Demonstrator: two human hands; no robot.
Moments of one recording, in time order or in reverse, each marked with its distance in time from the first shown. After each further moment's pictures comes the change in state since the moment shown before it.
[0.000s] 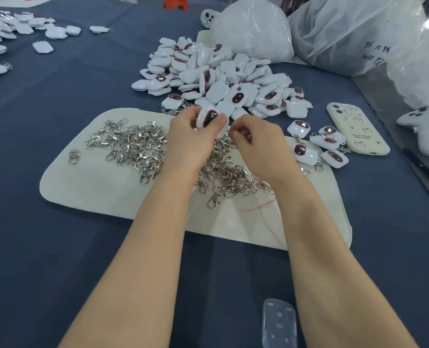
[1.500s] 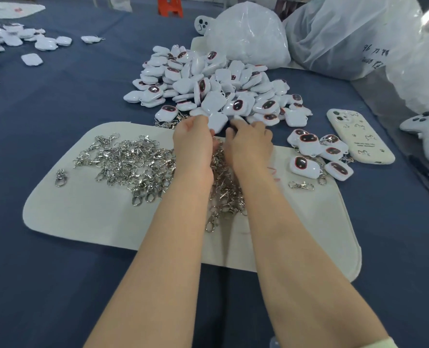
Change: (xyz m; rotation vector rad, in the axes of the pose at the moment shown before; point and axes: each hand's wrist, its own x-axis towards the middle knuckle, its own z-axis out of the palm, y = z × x) left_hand 0.023 0.010 0.032 -0.438 0.176 -0.314; right_hand 0.052 0.021 0.043 -0.300 0.108 0.385
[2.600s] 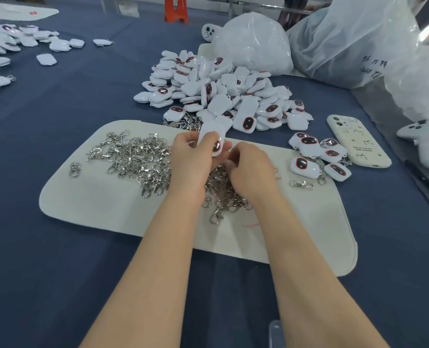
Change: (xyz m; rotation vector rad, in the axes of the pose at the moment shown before) left_hand -0.018 -0.009 -0.029 -0.083 -0.107 0.017; right_hand -0.049 0.008 -0.021 0.009 -0.196 -0.146
